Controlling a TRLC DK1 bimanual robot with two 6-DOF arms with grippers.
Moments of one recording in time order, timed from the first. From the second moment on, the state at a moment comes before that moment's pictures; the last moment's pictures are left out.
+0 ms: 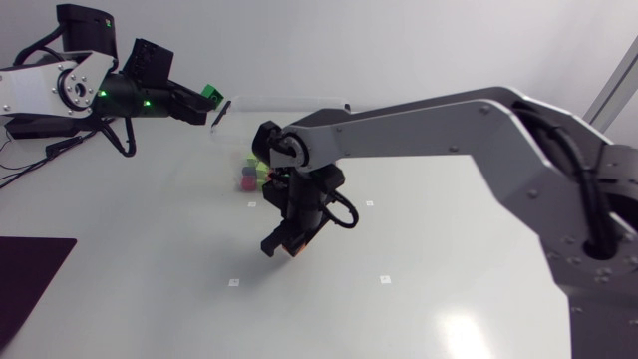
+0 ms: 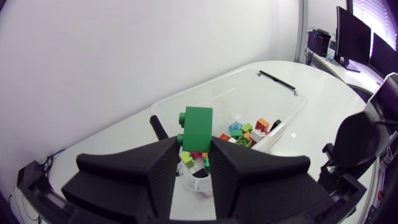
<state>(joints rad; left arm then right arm) -0.04 1.71 1.28 -0.09 0.43 0.38 0.77 2.19 1.69 -0.95 -0.09 -0.07</state>
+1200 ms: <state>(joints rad) -0.17 1.65 1.19 -0.10 0.35 0.47 0.52 1.96 1.83 -0.92 -0.14 -0.10</state>
